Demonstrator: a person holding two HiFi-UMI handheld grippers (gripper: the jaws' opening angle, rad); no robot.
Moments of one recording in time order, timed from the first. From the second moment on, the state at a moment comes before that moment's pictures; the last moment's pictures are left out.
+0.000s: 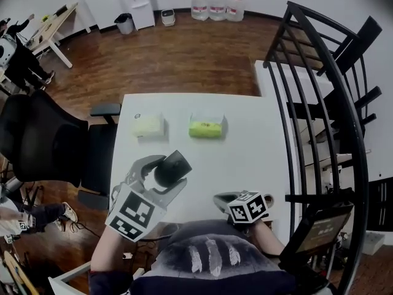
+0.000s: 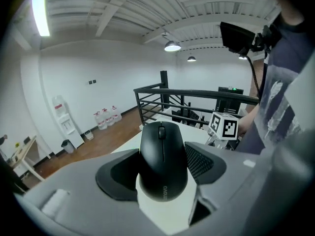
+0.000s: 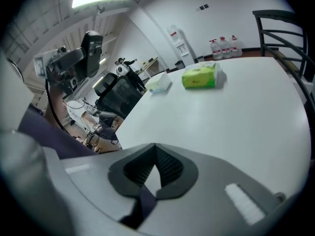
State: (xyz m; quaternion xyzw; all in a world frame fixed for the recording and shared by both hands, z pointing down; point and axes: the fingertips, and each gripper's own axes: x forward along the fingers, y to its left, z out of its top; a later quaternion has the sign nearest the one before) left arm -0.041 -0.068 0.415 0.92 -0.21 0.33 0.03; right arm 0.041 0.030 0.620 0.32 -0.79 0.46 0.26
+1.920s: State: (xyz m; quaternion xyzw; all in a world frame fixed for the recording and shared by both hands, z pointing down) left arm -0.053 -0.041 0.321 0.93 -0.23 0.27 -0.06; right arm 0.024 0.018 0.605 0.29 -0.80 0.45 0.27
